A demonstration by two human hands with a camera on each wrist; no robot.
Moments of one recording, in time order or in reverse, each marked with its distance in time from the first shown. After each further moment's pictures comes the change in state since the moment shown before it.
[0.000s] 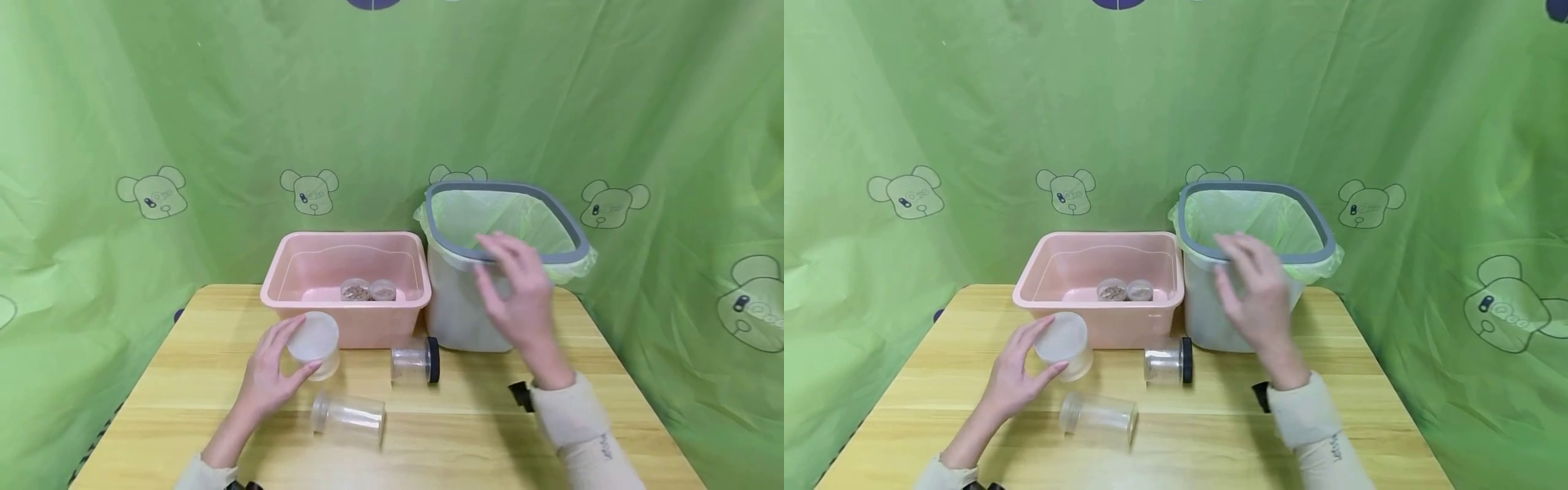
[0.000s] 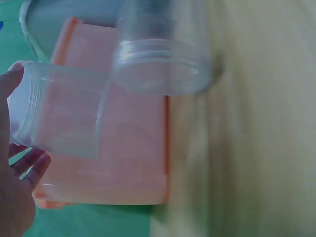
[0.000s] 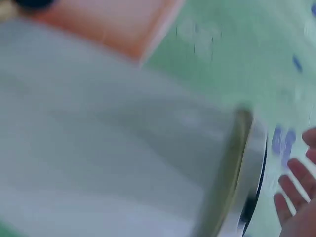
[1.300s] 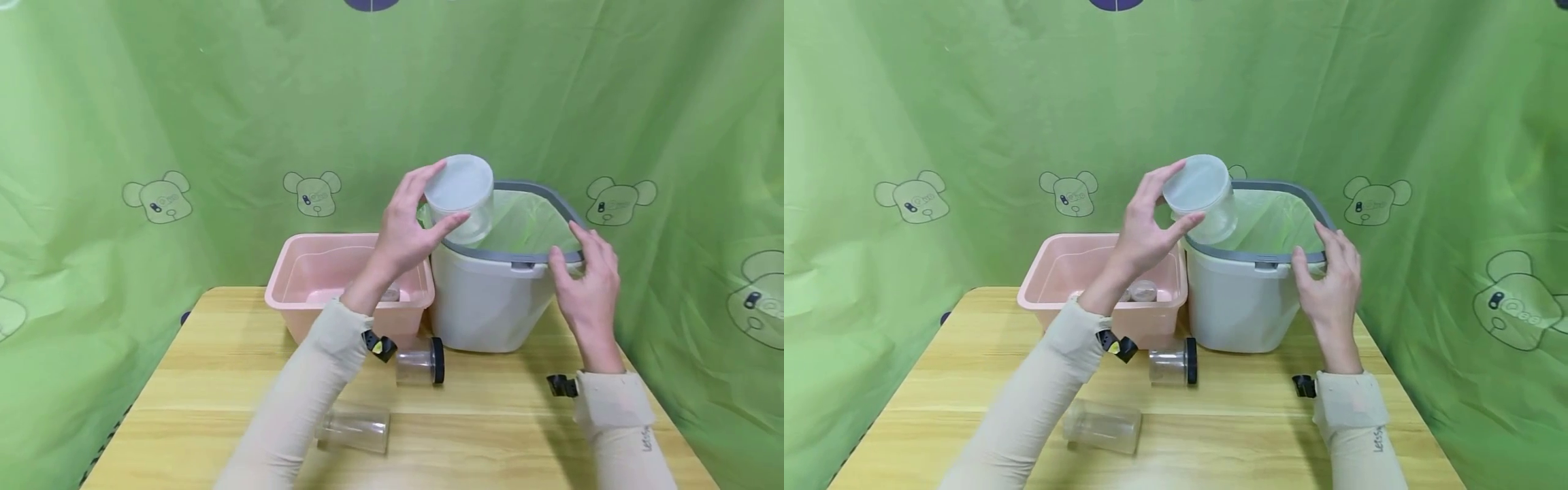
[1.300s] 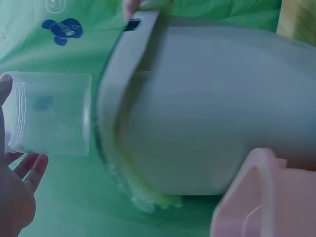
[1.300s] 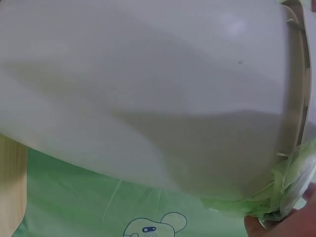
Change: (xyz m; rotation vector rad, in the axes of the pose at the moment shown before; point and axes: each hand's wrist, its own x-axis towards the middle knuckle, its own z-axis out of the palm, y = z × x) left_hand 0.233 0.187 0.050 -0.399 0.036 0.237; right_hand -0.016 0.076 -0.048 -0.052 0.007 0.674
